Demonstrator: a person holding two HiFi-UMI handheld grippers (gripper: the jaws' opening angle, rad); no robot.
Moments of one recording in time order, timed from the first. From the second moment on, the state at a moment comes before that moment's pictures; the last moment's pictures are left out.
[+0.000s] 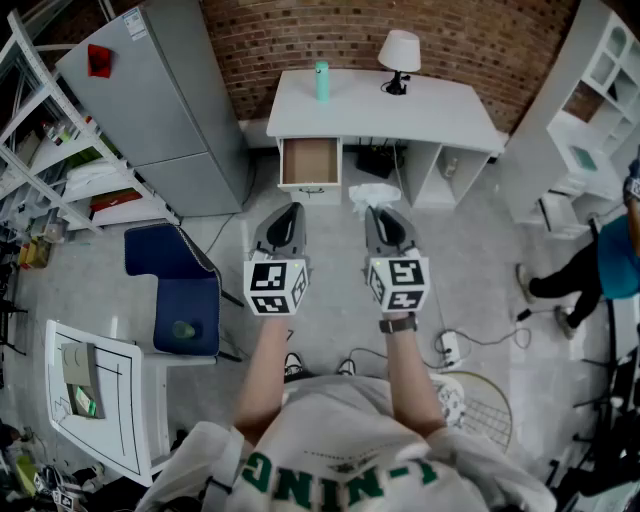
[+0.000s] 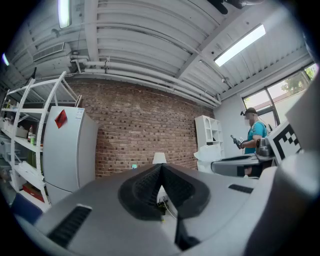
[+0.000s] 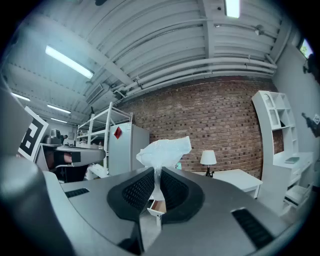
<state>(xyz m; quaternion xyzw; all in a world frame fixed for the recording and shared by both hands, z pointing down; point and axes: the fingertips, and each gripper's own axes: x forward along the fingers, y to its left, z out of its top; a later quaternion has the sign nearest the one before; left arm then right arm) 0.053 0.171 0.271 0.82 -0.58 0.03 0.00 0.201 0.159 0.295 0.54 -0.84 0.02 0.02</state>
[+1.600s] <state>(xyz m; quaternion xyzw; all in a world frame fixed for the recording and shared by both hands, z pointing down) -0.072 -0.058 0.354 0.84 -0.53 0.05 0.07 0.061 -0.056 0.385 0.55 -0.82 0.09 0.09</state>
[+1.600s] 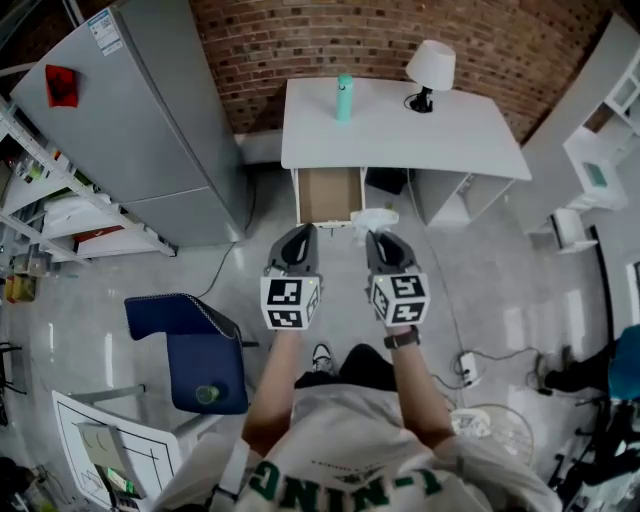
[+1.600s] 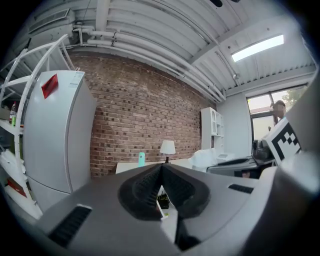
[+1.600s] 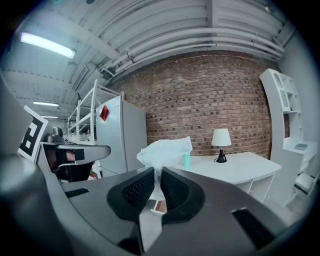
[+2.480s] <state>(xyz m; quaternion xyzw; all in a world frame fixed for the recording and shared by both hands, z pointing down) -0.089 -0.194 0.491 0.83 -0.53 0.08 0.12 0.038 -0.201 0.536 0.49 -0.83 0.15 0.20</state>
